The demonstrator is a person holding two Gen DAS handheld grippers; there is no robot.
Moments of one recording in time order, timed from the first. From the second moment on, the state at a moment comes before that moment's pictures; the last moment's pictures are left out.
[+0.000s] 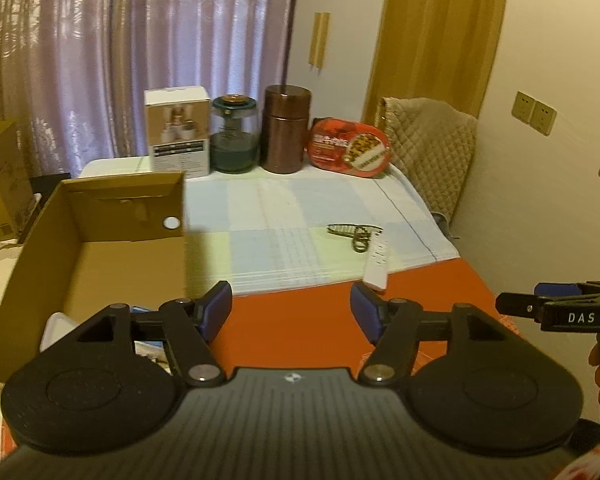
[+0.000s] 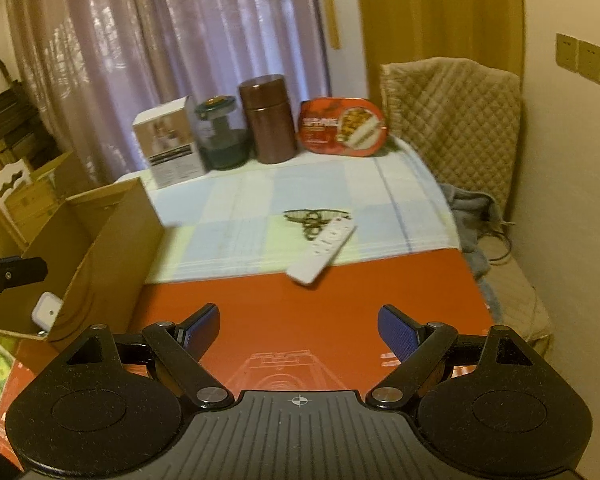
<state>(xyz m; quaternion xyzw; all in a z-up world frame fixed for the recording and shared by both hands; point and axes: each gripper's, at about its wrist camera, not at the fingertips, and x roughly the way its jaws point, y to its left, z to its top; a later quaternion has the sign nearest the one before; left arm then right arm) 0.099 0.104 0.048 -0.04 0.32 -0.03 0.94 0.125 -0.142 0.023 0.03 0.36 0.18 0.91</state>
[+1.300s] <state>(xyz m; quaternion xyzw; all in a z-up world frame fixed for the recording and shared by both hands) 0.271 0.061 -0.043 -0.04 0.36 -0.03 0.93 0.282 -0.125 -0.081 0.09 0.39 0.15 0.91</state>
